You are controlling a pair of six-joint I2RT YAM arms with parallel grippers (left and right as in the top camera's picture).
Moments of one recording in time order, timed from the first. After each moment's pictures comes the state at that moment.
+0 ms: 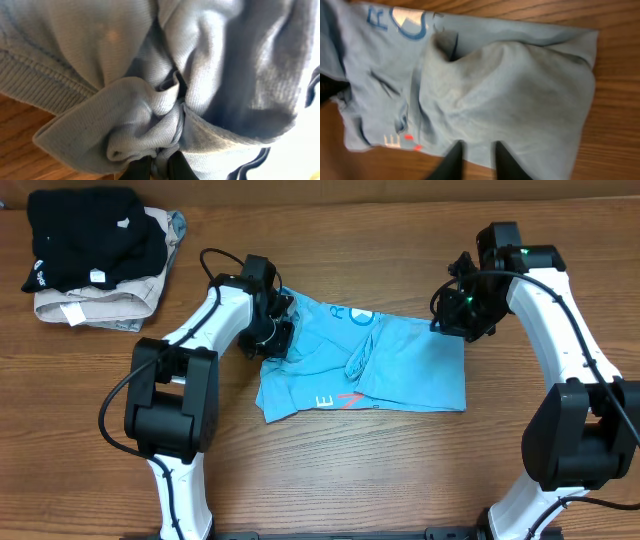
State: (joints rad) left arm -0.23 2.15 1.52 -0.89 0.26 0.02; right arm 0.03 1.90 1.60 -1.16 -0.33 0.12
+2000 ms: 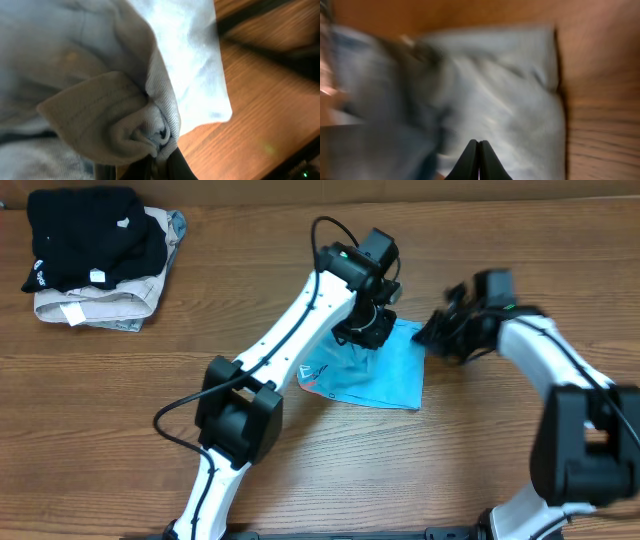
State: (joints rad) left arm -0.63 2.29 2.14 -1.27 0.30 -0.18; right arm -0.03 1.79 1.21 -0.62 -0.61 0.38
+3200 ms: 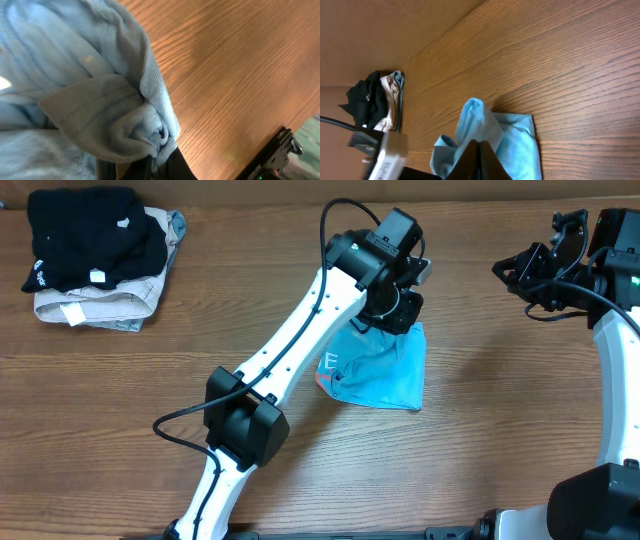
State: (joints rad) left arm -0.68 2.30 2.36 -1.29 0.38 -0.21; right arm -0.24 1.62 1.56 -0.87 -0.61 0.34
